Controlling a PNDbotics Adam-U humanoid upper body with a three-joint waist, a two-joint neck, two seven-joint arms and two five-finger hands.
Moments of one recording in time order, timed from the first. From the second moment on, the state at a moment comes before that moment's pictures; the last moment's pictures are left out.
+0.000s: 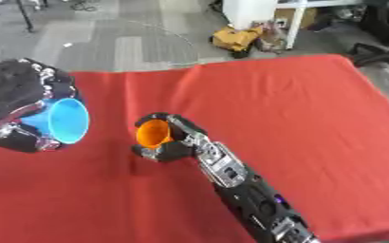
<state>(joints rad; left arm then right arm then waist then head) -0.84 0.25 -0.31 -1.53 -1.07 -0.40 -0.26 -0.61 -0.27 0.17 -1.11 -0.09 -0.23 0.23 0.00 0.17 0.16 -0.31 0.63</state>
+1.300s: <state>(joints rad) -0.68 0.16 -0.14 -1.25 -0.62 -0.25 0.16 -0.55 -0.36 0.03 -1.23 -0.10 -0.25 -0.15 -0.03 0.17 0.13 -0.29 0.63</state>
